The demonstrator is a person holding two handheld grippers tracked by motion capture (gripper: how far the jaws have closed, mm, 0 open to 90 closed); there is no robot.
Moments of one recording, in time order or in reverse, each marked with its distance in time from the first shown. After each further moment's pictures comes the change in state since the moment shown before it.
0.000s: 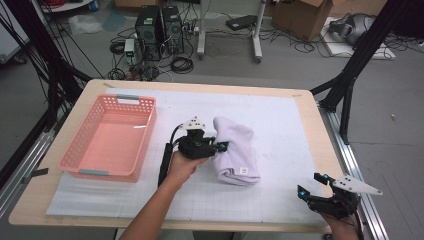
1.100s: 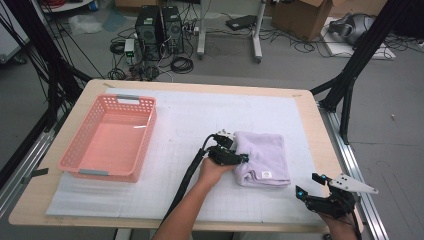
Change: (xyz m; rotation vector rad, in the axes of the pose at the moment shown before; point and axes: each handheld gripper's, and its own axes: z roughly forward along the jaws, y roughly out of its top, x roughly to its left) left arm 0.000 -0.039 0.108 0.217 0.080 -0.162; right arm 0.001 -0.001 0.005 0.024 -0.004 -0.013
